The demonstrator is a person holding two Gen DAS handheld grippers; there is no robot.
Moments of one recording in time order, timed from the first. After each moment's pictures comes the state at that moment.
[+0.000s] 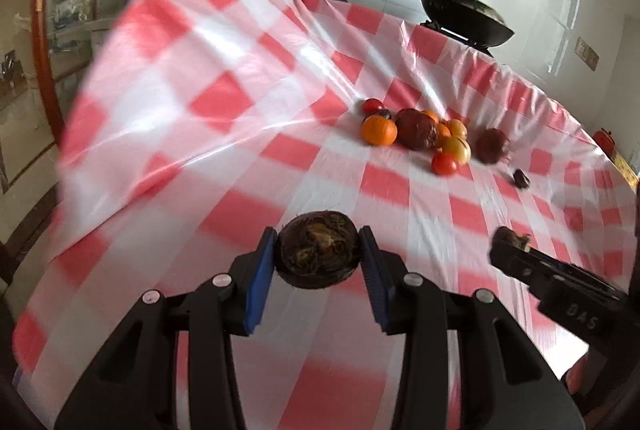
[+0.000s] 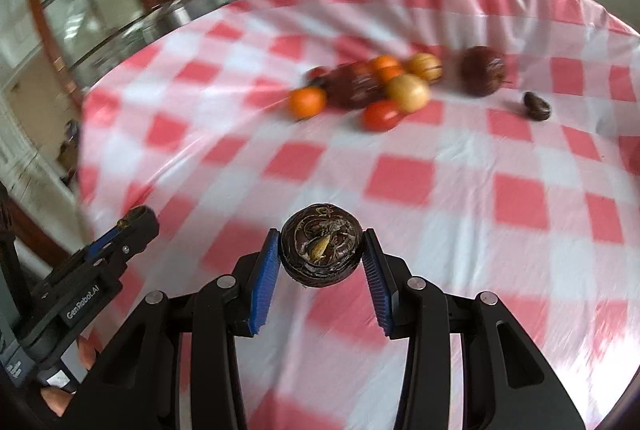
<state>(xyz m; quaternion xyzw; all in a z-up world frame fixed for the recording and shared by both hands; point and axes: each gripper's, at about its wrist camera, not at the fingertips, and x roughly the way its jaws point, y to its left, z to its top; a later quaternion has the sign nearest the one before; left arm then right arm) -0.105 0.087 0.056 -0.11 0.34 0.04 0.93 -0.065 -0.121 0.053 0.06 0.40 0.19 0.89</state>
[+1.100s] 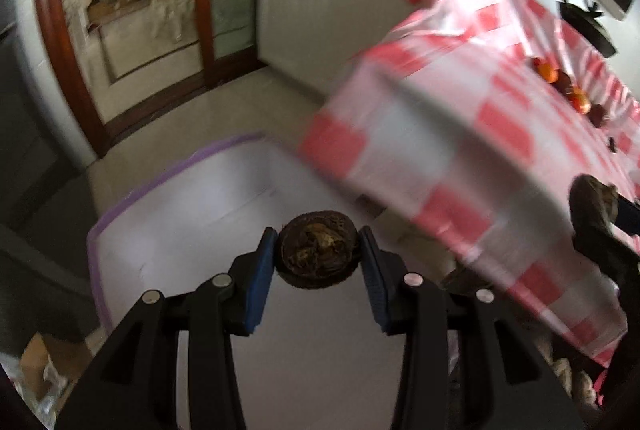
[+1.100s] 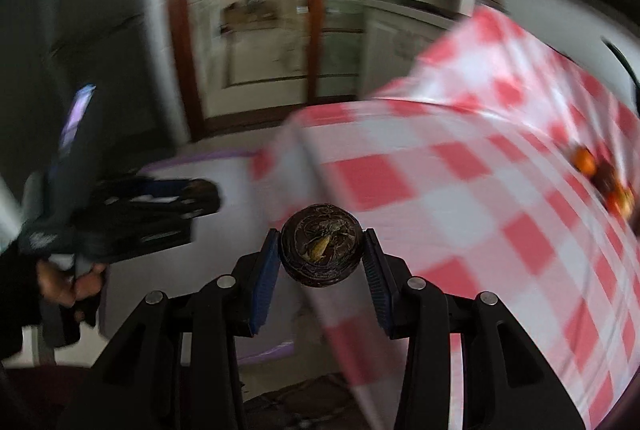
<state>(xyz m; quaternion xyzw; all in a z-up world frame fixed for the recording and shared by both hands) -0.399 0.250 -0.037 -0.18 0.41 0.23 0.86 -0.329 0.069 0.022 -0.23 0.29 0.48 0.79</state>
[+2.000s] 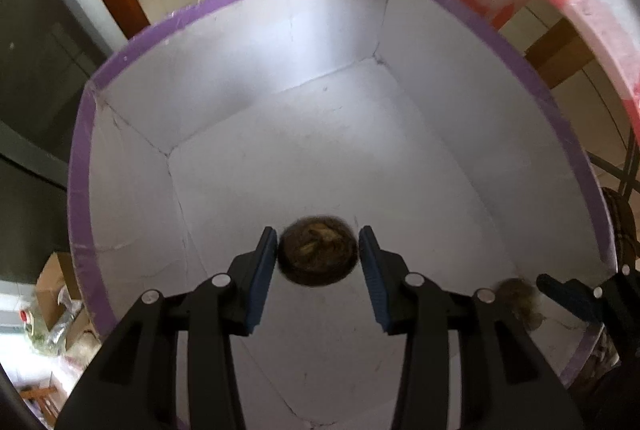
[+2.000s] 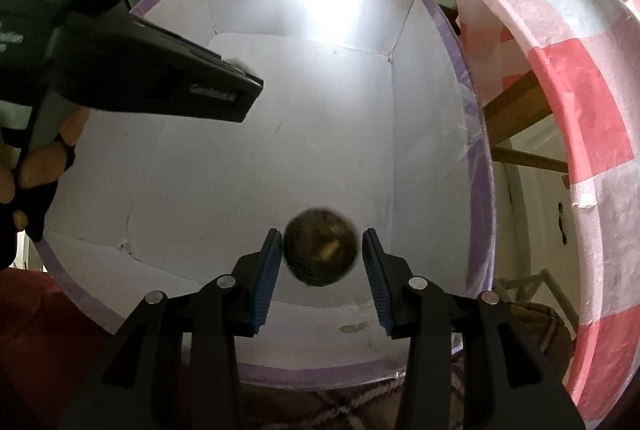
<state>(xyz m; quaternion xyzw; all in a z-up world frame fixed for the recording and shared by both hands) -0.424 0.289 -0.149 -0.23 0.54 0.31 0.75 -0.379 0.153 -0.137 -0.40 0.39 0.51 0.65</state>
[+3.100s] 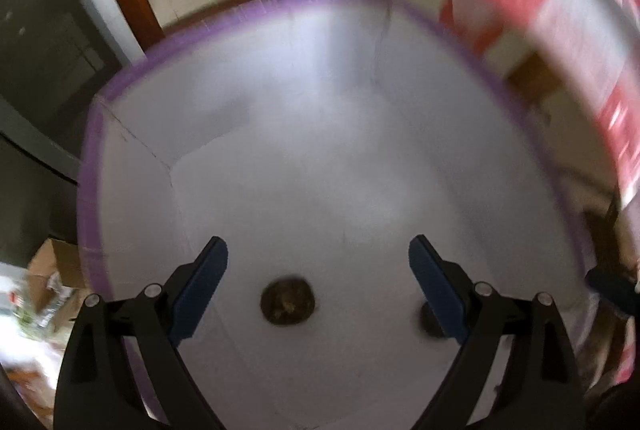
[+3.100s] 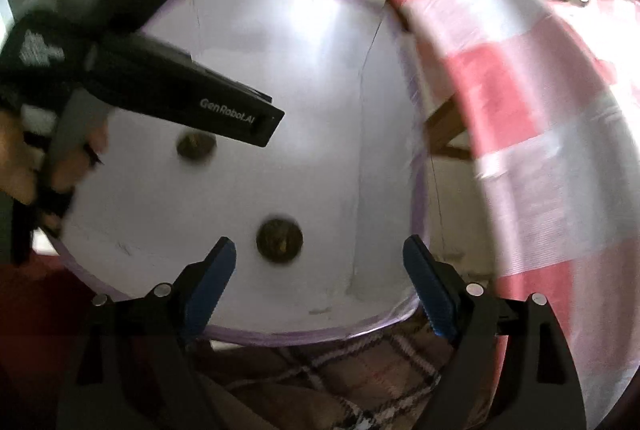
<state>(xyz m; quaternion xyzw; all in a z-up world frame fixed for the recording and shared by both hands) -0.418 0.274 -0.121 -0.25 0.49 0.33 0.77 -0.366 0.117 -0.082 -0.39 0.36 0.51 0.68</state>
